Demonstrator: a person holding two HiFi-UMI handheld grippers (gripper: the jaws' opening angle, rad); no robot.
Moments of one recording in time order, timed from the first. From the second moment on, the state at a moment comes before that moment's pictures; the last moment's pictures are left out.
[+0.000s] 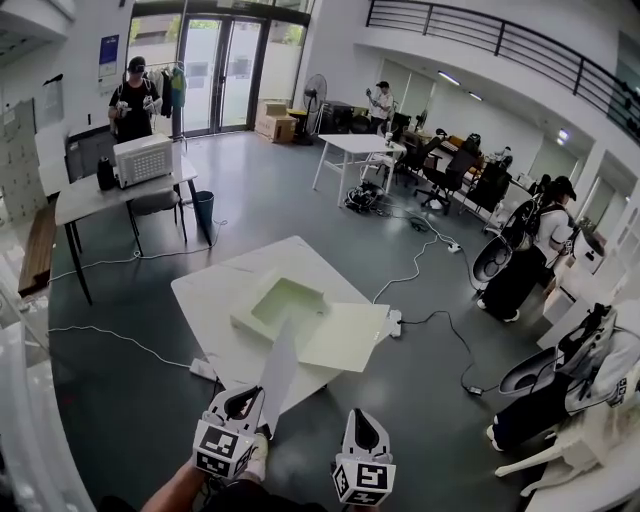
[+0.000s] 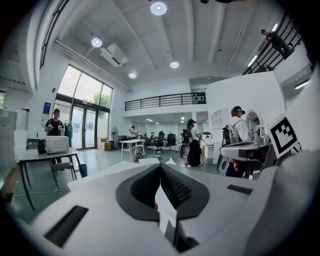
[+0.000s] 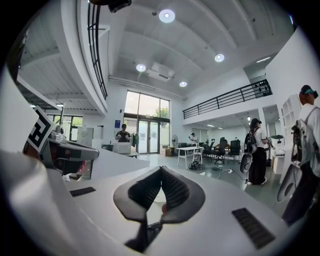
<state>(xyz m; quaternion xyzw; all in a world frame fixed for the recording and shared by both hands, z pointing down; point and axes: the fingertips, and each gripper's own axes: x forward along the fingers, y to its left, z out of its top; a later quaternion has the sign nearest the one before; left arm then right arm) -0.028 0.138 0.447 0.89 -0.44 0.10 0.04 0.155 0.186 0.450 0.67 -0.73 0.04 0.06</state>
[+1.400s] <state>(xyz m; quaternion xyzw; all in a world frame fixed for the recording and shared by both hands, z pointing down) -0.081 0.168 0.447 0.87 -0.47 0.10 0.04 0.115 0.204 0.449 0.66 -0.75 0.04 0.06</state>
